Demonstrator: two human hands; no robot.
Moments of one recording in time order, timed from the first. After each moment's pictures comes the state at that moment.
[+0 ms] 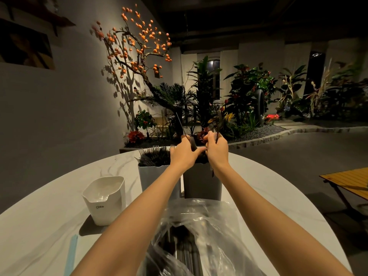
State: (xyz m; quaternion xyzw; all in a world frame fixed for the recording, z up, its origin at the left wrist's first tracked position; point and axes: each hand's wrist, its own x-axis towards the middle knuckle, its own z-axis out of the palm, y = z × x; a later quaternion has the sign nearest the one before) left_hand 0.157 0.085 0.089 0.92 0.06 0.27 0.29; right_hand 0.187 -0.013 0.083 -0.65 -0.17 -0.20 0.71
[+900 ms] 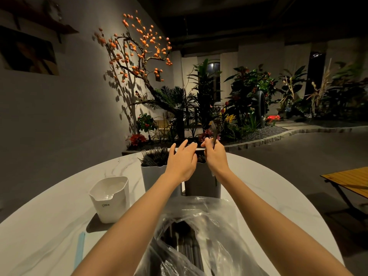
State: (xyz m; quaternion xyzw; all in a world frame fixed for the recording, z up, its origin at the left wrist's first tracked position) left_hand 0.135 0.095 0.071 0.95 -0.06 0.30 0.09; right_hand 0.168 -0.024 0.075 -0.69 -0.22 -0.18 0.67
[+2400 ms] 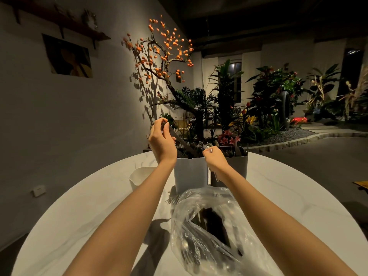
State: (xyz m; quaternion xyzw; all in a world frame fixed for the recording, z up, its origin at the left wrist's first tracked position) left_hand 0.058 0.167 0.115 0.64 0.08 0.66 0.39; right_hand 0.123 0.039 0.075 -0.79 -0.20 -0.01 0.57
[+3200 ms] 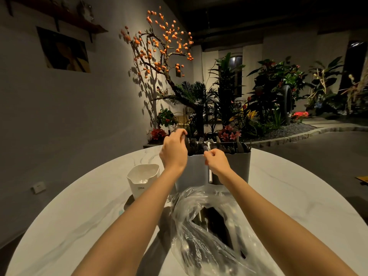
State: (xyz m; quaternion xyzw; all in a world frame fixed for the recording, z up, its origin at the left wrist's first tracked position) left_hand 0.067 0.153 0.083 0.81 0.12 0.52 0.23; right_hand 0.138 0.043 0.048 -0.79 -0.17 -0.02 0.59
